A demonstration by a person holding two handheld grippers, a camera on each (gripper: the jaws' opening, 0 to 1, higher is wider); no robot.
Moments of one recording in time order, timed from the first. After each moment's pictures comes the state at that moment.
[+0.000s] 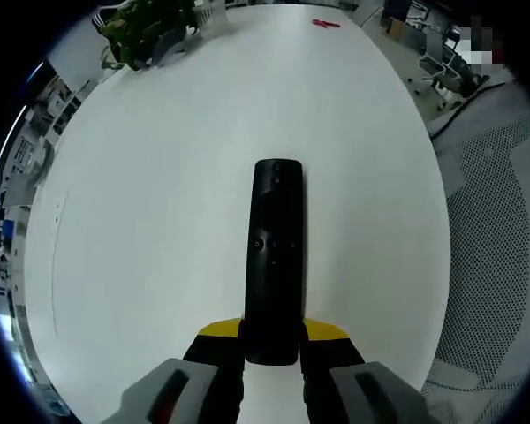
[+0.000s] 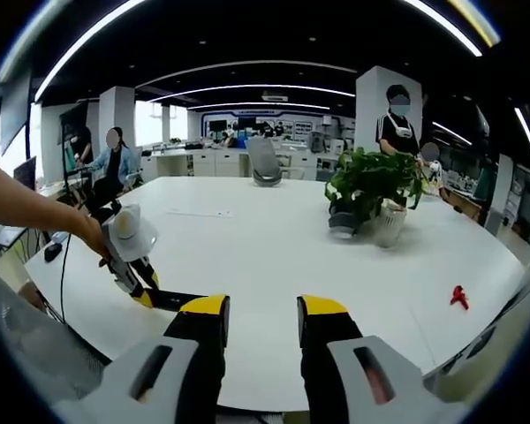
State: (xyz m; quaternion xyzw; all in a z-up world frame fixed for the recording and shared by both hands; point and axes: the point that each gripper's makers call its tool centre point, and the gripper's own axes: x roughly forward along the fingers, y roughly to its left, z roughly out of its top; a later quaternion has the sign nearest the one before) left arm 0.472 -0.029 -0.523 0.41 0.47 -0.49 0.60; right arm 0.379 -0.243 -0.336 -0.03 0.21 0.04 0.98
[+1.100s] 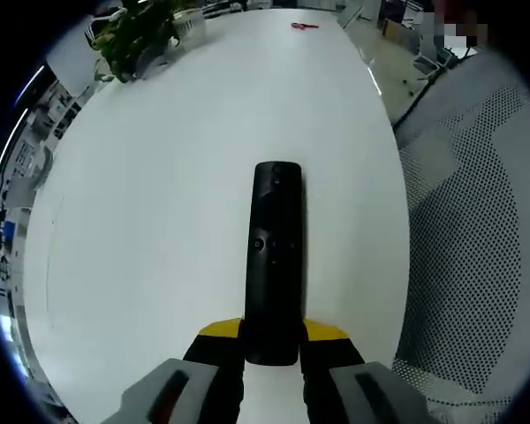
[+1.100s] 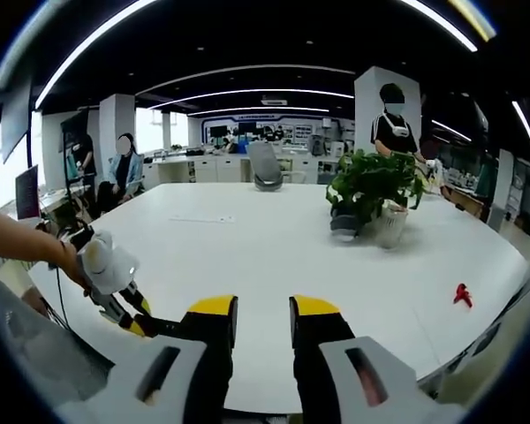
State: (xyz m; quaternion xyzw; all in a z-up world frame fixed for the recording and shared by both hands) left arm 0.413 -0.031 -0.521 0.41 0.46 -0.50 0.61; right arm 0.378 -0.243 -0.331 -0.01 0.20 0.05 0.98
